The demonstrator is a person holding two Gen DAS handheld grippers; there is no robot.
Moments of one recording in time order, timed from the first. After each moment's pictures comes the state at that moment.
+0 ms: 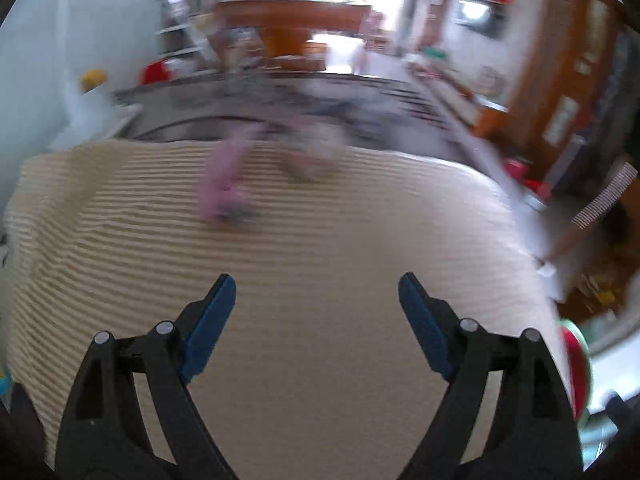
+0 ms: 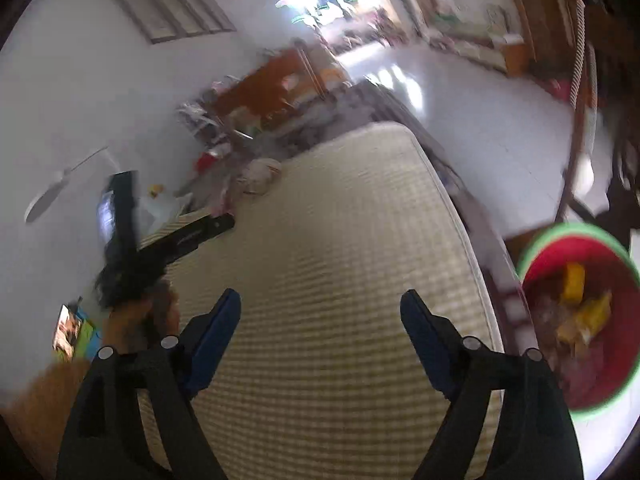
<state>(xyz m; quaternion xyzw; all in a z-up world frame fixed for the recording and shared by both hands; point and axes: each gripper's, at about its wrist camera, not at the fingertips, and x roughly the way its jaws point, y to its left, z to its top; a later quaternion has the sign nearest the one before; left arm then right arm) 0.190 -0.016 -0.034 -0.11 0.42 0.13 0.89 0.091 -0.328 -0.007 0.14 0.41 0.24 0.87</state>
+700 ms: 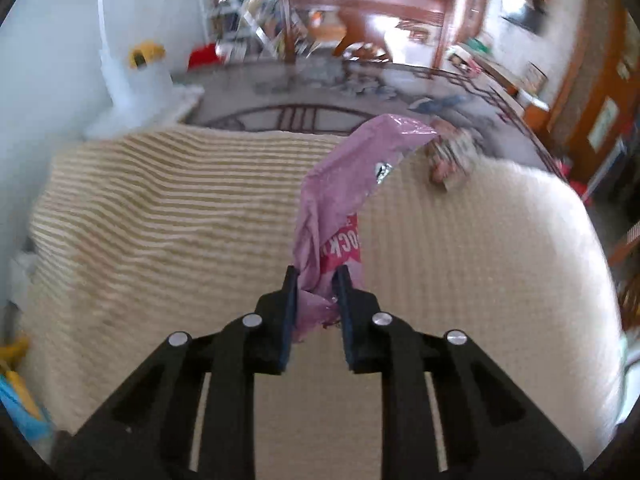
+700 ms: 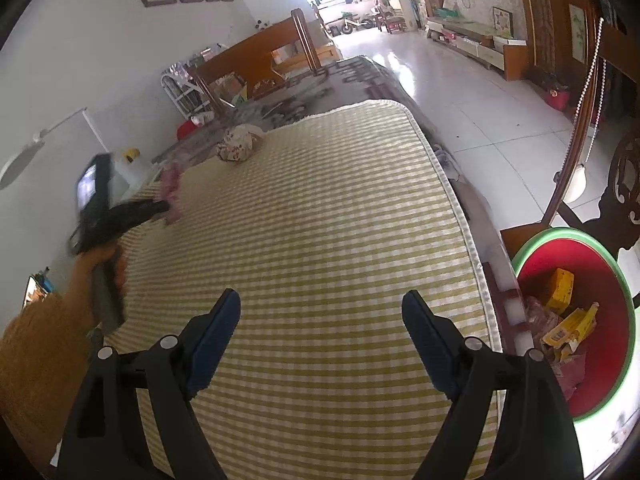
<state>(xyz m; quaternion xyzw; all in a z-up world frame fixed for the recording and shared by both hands) 0.160 0.063 -0.043 -0.06 0.43 0.17 0.88 0.103 -0.304 -0.029 0.09 0.46 0.23 0.85</state>
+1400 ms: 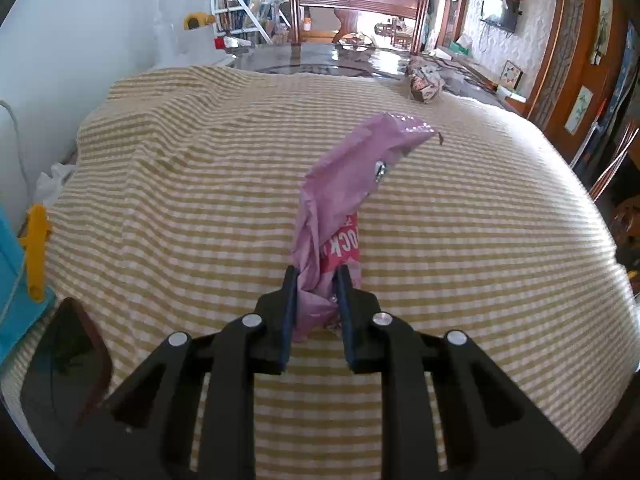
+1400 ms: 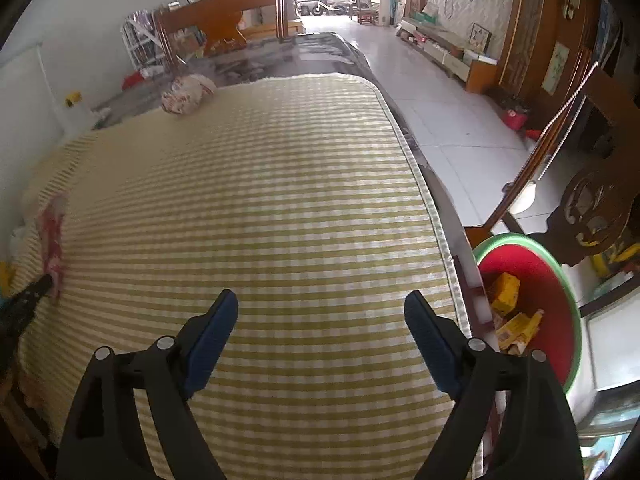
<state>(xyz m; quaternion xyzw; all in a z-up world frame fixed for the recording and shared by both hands) 0.015 0.056 -0.077 -0.09 0.42 0.14 0.89 0.110 -0.269 -0.062 -0.05 0.49 0.13 0.86</state>
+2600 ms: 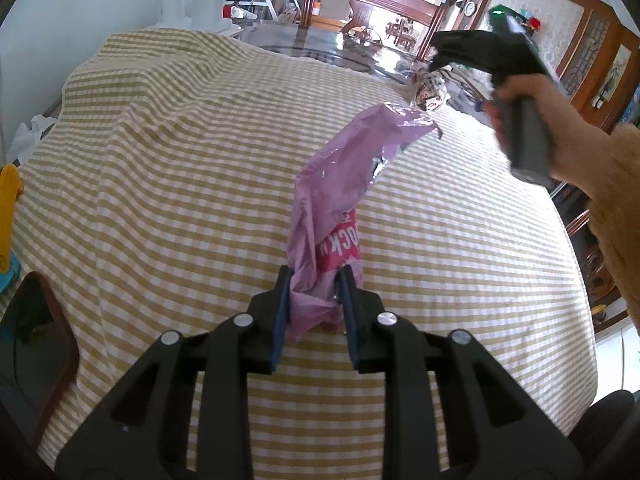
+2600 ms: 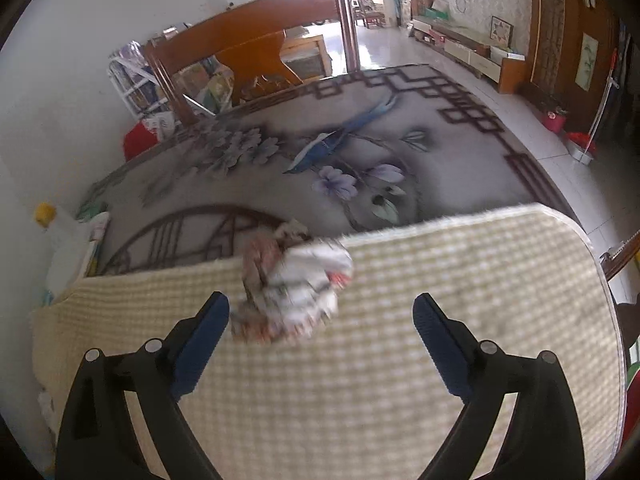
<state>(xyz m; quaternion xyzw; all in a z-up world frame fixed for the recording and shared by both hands) 0.019 0.077 -0.082 -0.18 0.43 0.12 0.88 0.361 -0.021 -0.055 0.02 0.48 0.14 0.86</state>
